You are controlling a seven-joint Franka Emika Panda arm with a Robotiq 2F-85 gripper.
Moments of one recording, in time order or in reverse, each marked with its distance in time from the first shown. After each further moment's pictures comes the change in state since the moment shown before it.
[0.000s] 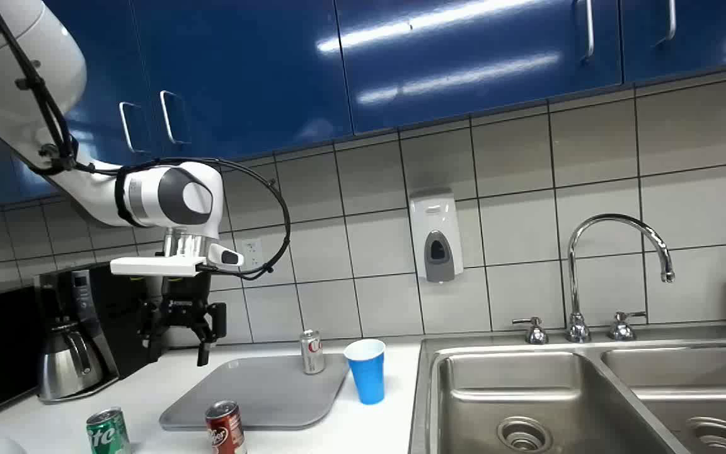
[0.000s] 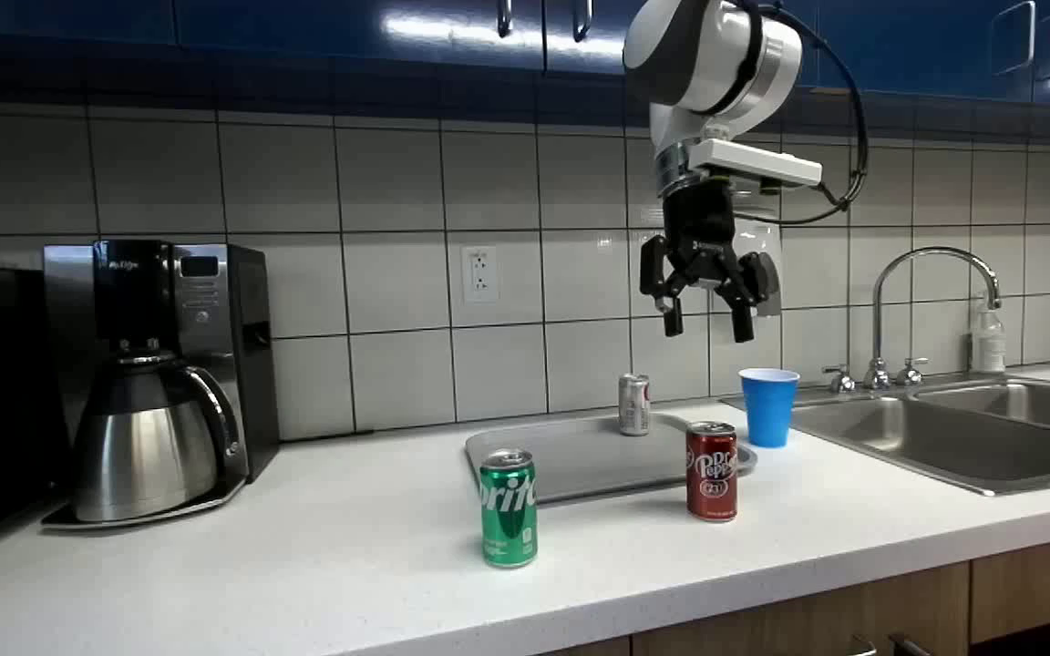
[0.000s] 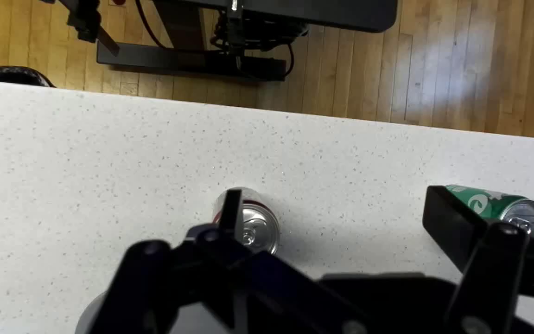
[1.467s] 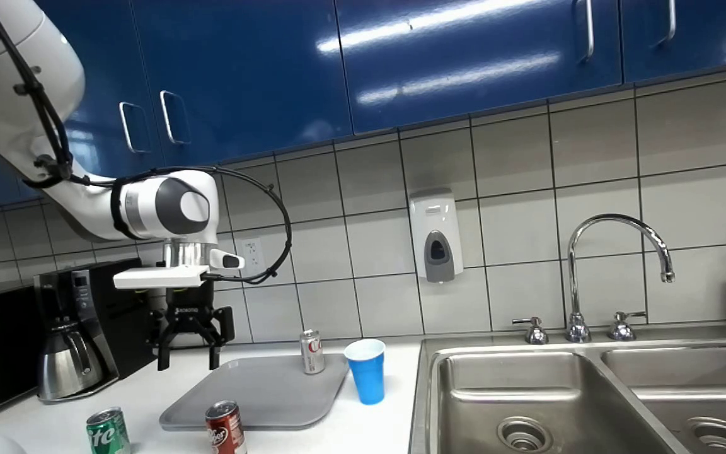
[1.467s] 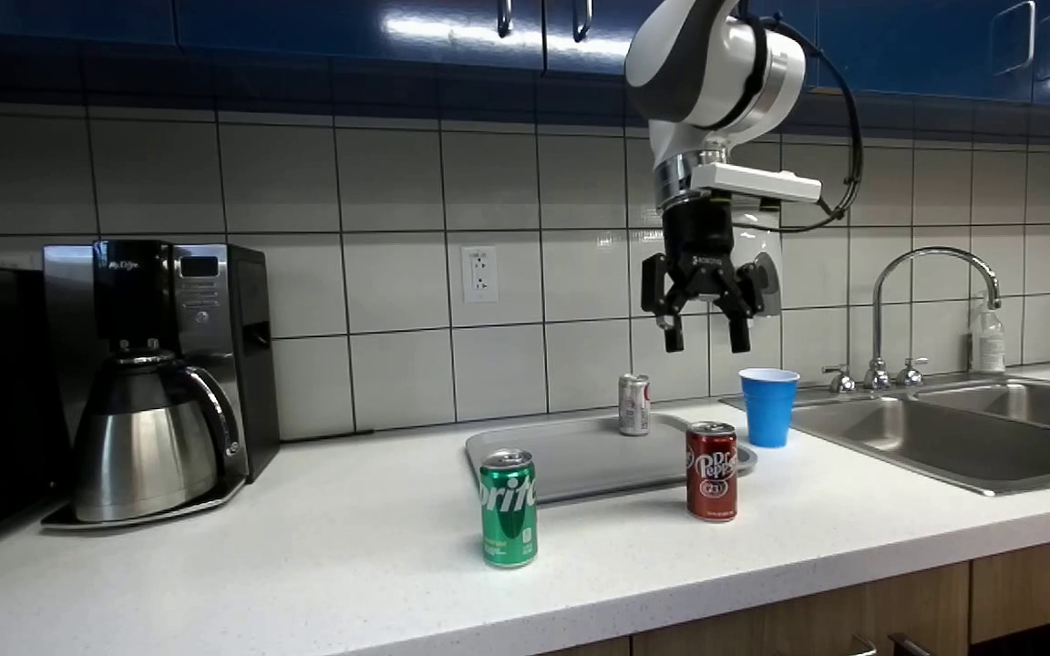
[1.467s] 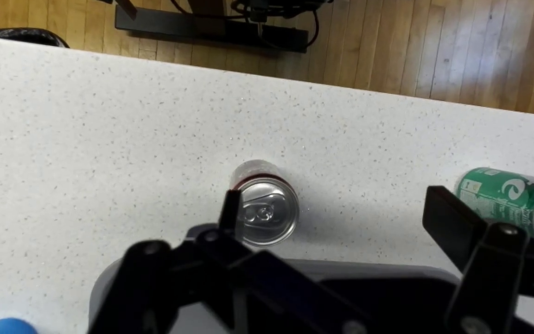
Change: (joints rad) arm 0.000 0.001 0.012 -0.046 -0.056 0.121 0.002
